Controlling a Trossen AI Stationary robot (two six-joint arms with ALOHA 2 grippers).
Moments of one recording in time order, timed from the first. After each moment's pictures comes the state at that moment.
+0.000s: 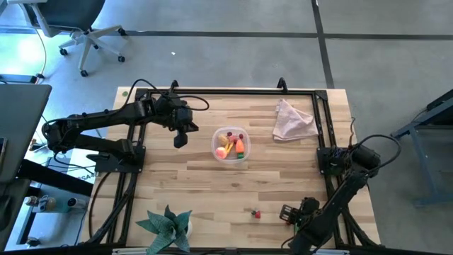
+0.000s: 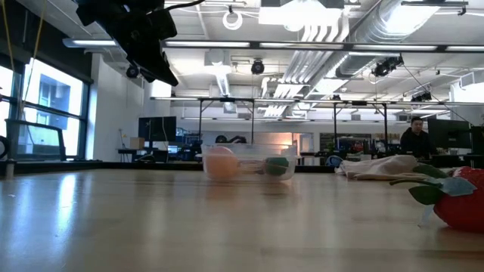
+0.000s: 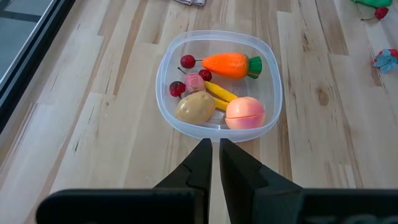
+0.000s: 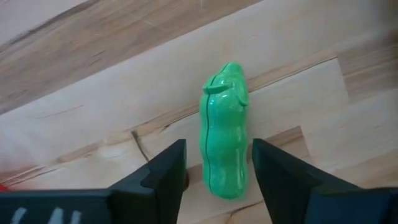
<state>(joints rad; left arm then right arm) 0.51 1.11 0.83 -0.50 0.24 0.17 0.98 1.91 1.33 -1.14 0.04 2.94</state>
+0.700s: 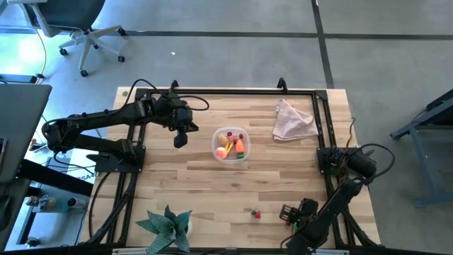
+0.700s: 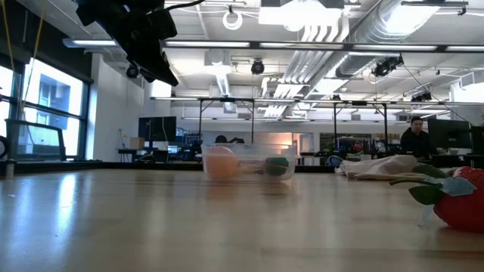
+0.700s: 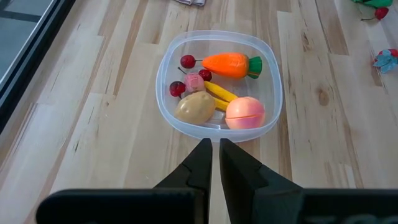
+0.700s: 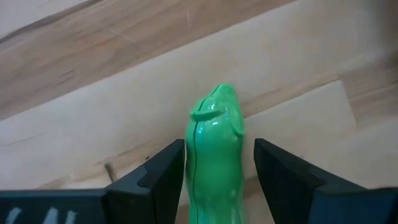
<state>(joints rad) 0.51 1.11 0.83 -0.50 0.24 0.17 0.98 1.99 1.33 -1.16 0.03 2.93</state>
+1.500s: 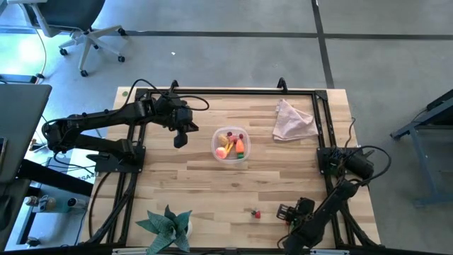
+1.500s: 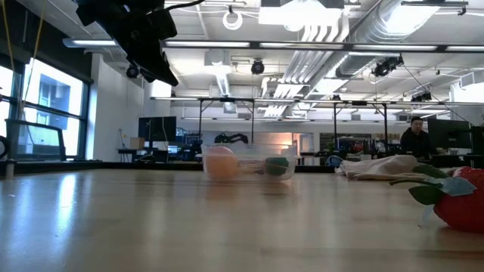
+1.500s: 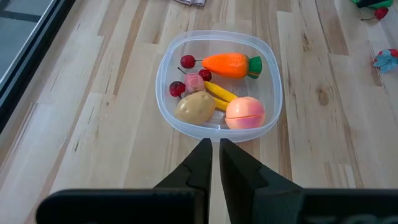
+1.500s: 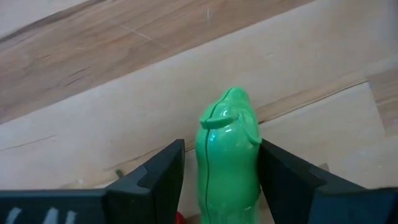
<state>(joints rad) 0.51 1.11 0.83 -0.50 0.24 0.17 0.95 2.02 1.33 -1.14 0.04 2.90</state>
